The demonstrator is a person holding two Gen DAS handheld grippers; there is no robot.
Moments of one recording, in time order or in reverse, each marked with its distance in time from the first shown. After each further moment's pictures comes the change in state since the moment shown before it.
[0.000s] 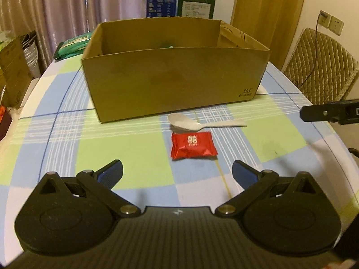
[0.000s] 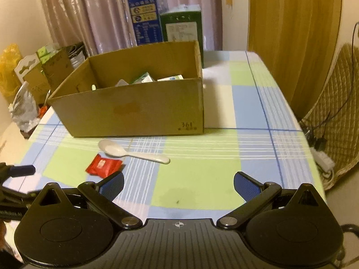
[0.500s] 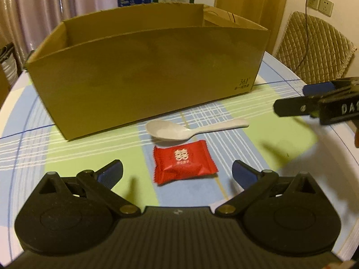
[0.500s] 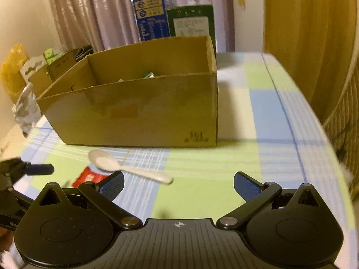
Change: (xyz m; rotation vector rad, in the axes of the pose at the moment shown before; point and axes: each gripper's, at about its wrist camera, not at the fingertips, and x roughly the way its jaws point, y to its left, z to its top) left arm 0.069 -0.010 0.011 0.096 0.021 -0.063; right arm 0.062 -0.007 0.002 -0.081 -0.042 0.035
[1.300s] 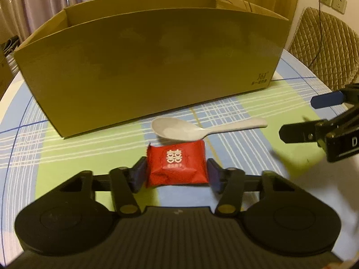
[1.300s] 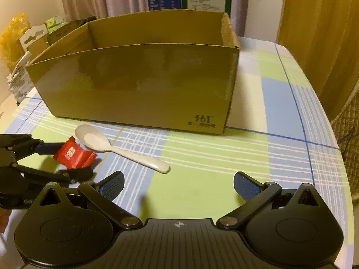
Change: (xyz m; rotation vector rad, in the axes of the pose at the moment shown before) left arm 0.028 0.006 0.004 -0.025 0.031 0.050; right arm 0.034 0.008 -0.003 -0.070 0.128 0.002
